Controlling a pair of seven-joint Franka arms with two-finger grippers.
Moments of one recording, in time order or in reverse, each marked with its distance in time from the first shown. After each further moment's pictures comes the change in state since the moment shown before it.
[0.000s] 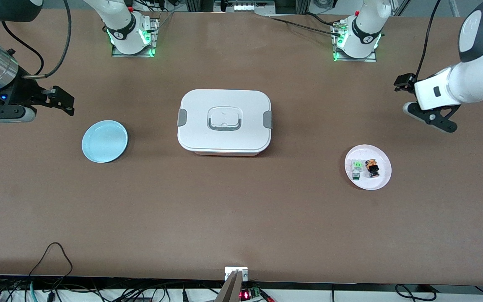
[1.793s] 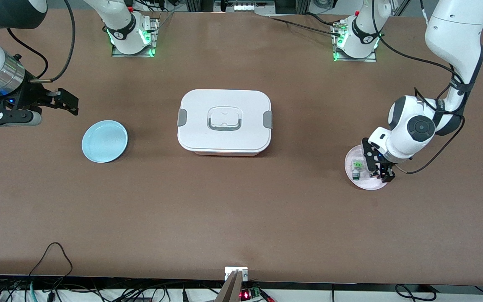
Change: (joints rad) left arm 0.076 0.396 -0.012 -0.363 0.256 1.157 0.769; right arm -0.001 0.014 -0.003 -0.007 0.000 -0.019 0.012
